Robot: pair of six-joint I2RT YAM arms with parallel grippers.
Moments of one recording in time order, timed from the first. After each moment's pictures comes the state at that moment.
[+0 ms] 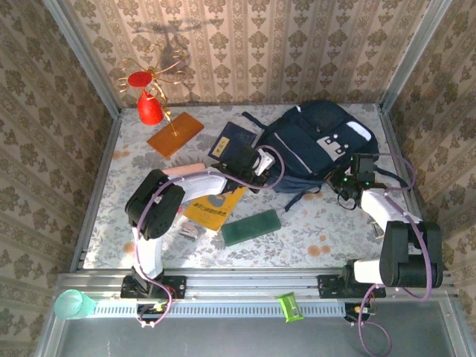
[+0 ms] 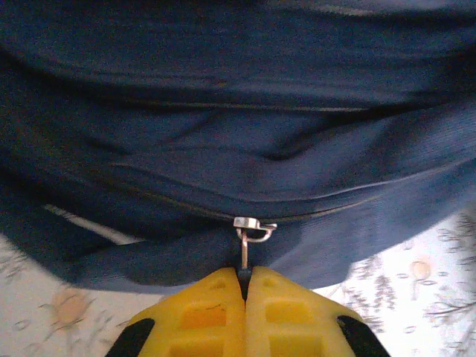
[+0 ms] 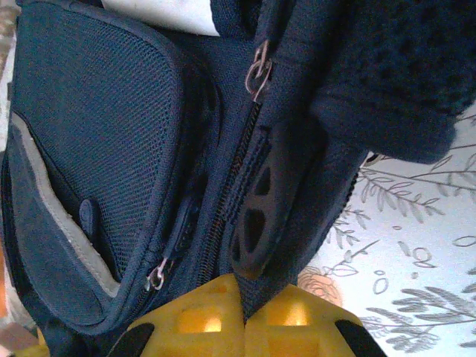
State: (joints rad) left arm -0.80 1.94 1.23 -0.11 0.10 0.02; right arm -0.12 1.34 0.68 -0.21 -0.26 0.76
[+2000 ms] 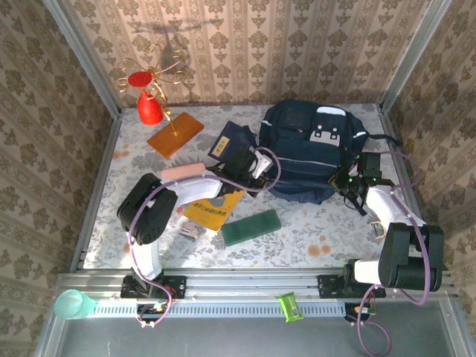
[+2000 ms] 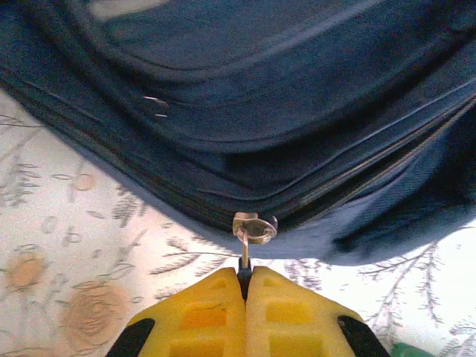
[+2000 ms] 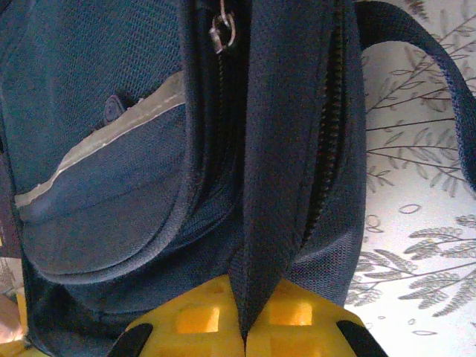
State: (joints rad) left arm -0.80 1.86 1.16 -0.11 0.18 -0.03; right arm -0.18 1.32 0.72 -0.37 -0.32 0.65
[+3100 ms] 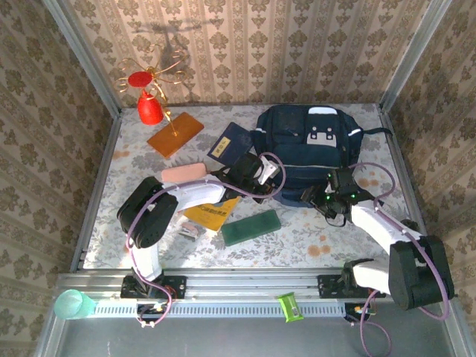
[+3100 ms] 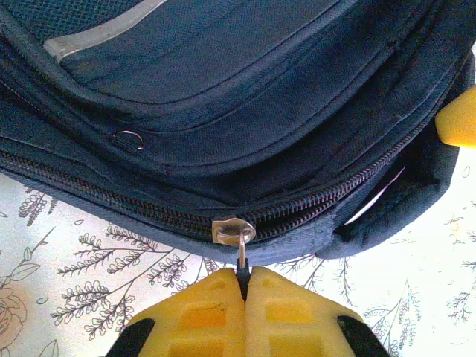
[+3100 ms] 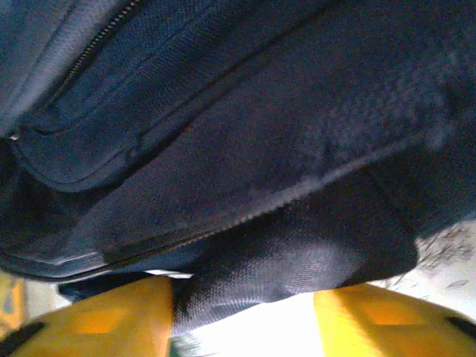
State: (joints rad) left arm -0.88 1.84 1.15 -0.11 0.23 -0.11; right arm 0.14 1.22 0.56 -0.36 -0.23 0.76
